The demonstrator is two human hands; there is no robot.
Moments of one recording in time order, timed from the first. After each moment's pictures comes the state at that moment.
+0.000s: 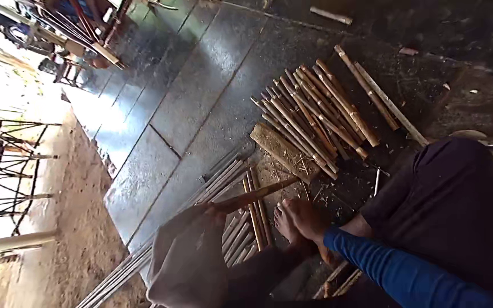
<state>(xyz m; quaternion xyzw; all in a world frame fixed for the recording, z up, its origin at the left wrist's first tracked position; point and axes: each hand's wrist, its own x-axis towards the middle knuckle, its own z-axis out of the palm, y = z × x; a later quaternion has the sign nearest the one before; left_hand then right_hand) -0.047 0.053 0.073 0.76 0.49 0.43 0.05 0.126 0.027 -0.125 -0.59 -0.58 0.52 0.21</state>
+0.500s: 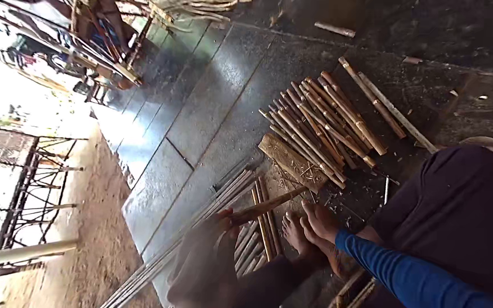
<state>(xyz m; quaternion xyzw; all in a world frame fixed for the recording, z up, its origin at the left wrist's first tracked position) -0.049 0.059 0.074 0.78 0.44 0.43 0.12 0.128 0.038 -0.152 -0.62 -0.55 0.51 0.21</state>
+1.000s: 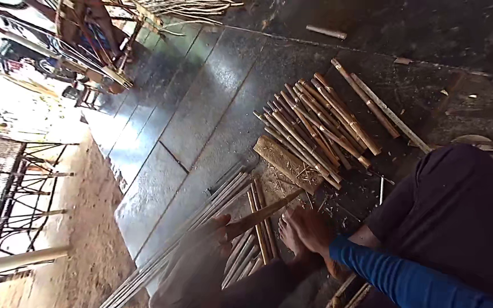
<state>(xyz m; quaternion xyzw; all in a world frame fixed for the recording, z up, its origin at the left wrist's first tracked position) -0.064 0.062 0.079 0.80 0.39 0.39 0.24 0.124 0.034 -0.131 -0.61 -0.56 0.51 0.23</state>
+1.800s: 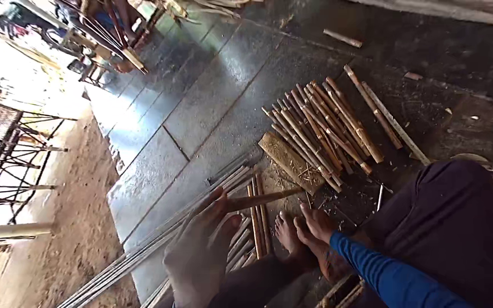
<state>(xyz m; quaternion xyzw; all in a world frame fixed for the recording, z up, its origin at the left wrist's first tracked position) -0.065 0.065 0.074 0.76 0.46 0.40 0.21 0.136 0.041 -0.173 -0.64 -0.49 0.58 0.13</state>
